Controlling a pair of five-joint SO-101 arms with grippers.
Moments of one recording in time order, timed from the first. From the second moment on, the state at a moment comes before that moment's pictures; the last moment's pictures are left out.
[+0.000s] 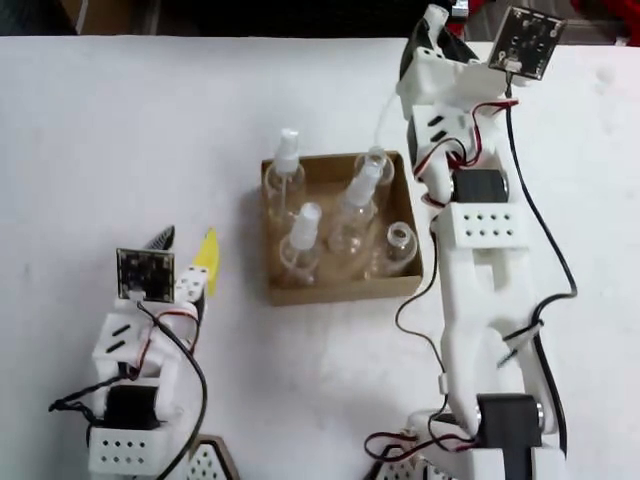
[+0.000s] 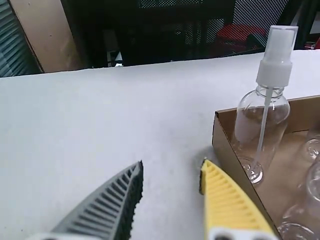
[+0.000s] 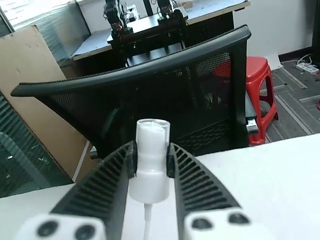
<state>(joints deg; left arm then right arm) -4.6 -102.8 97.1 34.7 -2.3 -5.1 -13.5 14.9 12.0 -15.4</state>
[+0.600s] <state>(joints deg) -4.6 -102.8 97.1 34.7 -2.3 -5.1 -15.7 19.8 12.9 -15.4</state>
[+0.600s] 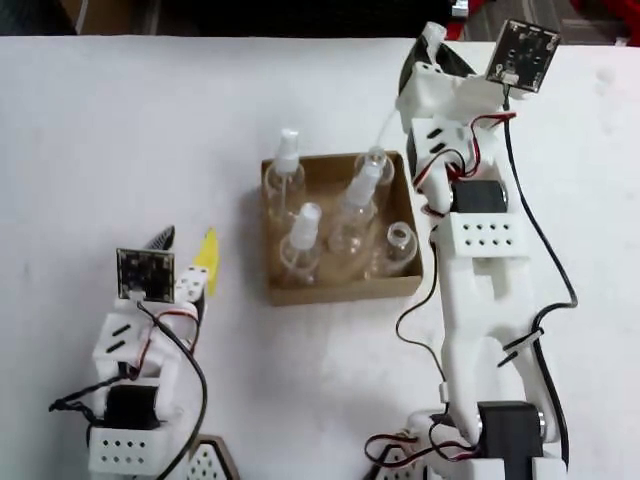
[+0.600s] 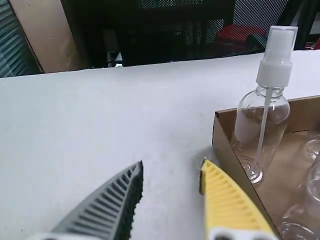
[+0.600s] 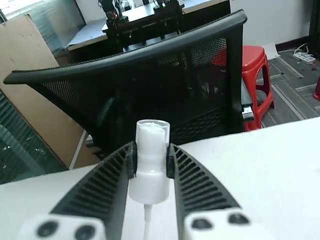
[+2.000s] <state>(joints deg) -4.6 -102.8 97.1 34.7 -2.3 -9.6 -15.5 34.1 3.9 -2.8</state>
